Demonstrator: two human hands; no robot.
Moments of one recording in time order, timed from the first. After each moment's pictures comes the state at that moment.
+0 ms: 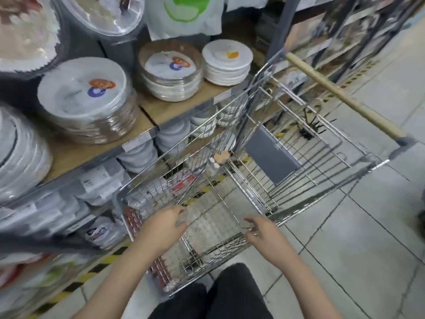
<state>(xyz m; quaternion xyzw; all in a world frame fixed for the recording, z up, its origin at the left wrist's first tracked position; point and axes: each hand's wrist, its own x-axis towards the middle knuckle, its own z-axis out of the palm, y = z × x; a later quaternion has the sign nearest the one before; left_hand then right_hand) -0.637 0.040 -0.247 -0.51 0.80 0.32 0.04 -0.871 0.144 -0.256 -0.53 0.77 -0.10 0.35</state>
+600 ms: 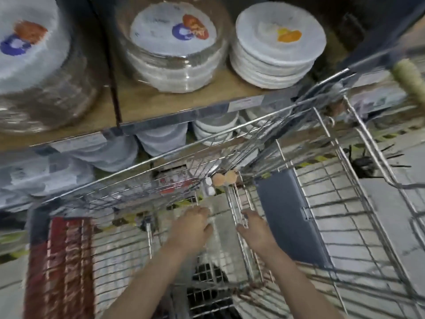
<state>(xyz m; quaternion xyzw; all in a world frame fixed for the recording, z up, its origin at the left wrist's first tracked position) -0.847 -0.109 -0.409 -0.60 0.71 0.36 0.06 -1.033 -0.102 -0.444 -0.55 0.72 0.04 0.43</state>
